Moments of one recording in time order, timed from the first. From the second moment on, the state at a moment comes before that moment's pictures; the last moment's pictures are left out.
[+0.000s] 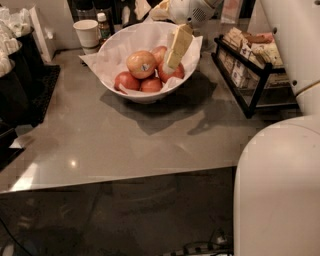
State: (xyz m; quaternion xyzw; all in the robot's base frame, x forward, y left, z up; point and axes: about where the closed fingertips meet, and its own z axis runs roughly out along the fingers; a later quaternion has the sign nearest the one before) arm 0.655 -0.009 0.987 -0.74 0.57 0.16 0.32
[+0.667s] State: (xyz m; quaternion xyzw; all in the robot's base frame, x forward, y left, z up) arm 0.678 0.005 0.961 -0.73 0.57 0.19 0.33
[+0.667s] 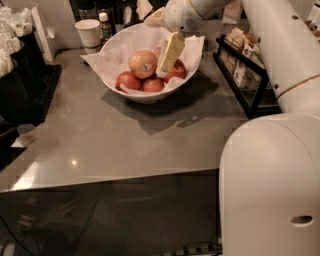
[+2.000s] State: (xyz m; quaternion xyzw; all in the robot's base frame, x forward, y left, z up) arm 0.714 0.035 0.893 -0.71 0.58 0.27 0.30
